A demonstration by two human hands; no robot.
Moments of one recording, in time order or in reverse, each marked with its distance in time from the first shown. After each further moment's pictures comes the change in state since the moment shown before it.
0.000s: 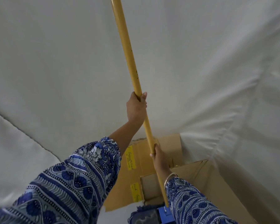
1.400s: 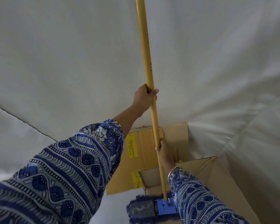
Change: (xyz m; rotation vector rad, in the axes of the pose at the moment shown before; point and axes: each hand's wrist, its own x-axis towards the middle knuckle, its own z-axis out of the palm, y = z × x) left_hand 0.066 -0.061 0.063 0.107 -0.321 -0.138; right_hand 0.066 0.070 0.020 0.056 -0.133 0.162
